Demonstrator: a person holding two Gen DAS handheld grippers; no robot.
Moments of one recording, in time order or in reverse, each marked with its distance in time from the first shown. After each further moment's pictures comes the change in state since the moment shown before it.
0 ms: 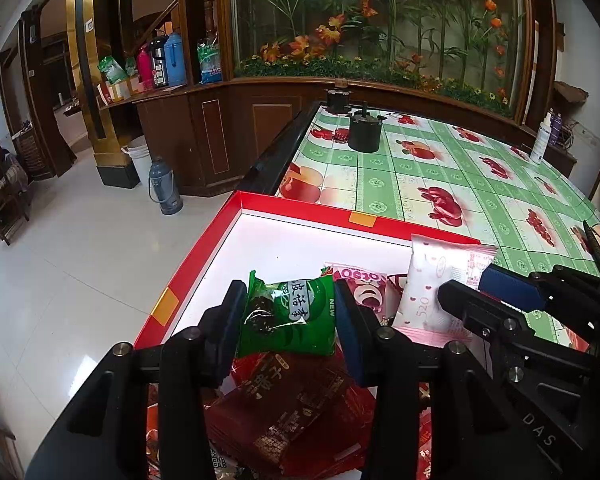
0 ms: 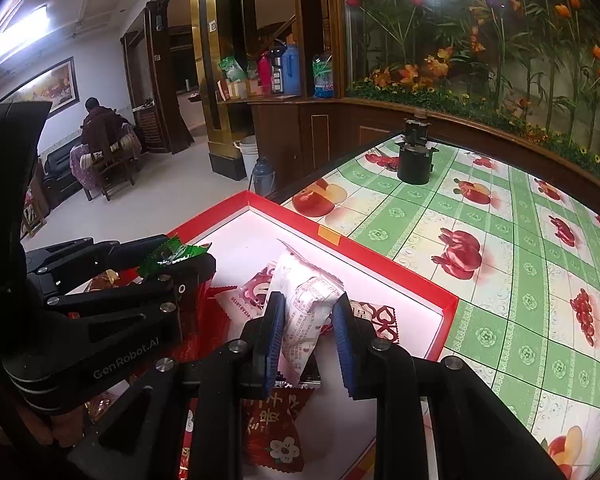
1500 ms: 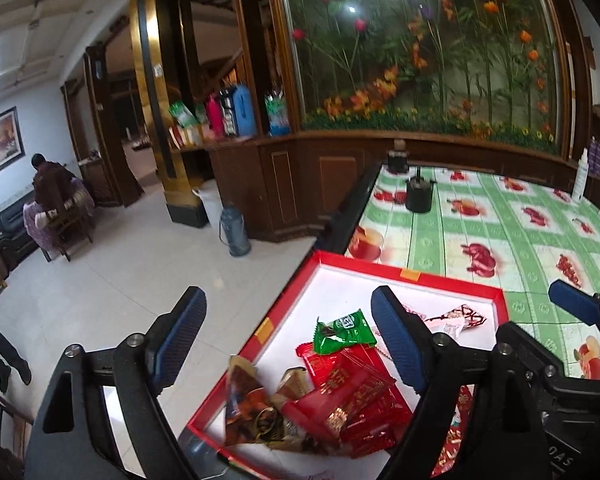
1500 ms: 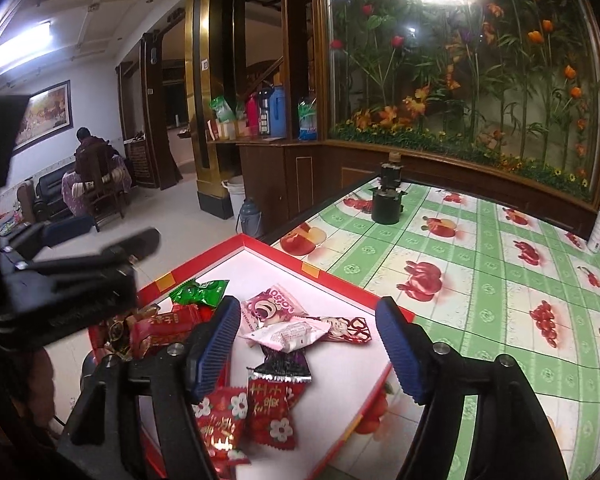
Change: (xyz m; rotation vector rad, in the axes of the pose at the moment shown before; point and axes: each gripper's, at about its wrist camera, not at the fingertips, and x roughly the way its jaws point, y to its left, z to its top) left arm -0.085 0.010 0.006 -0.045 -0.196 0.254; right arm -0.068 0.001 -0.007 0.006 -0.161 -0.064
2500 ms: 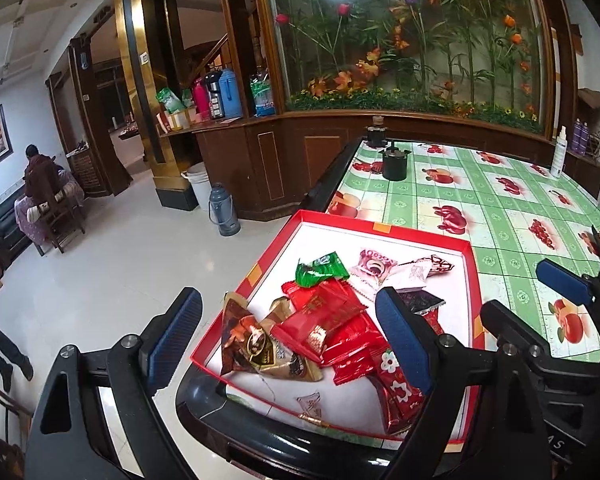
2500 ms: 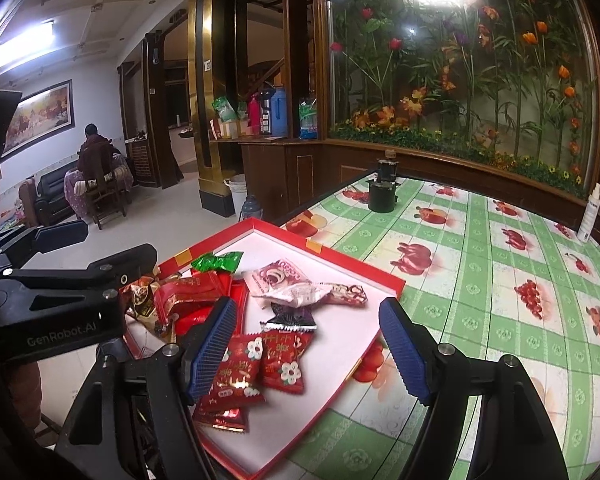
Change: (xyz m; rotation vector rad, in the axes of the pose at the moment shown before) left arm -0.035 -0.008 -0.029 0.031 0.085 -0.043; right arm -0.044 0.009 -0.027 0.001 0.003 -0.001
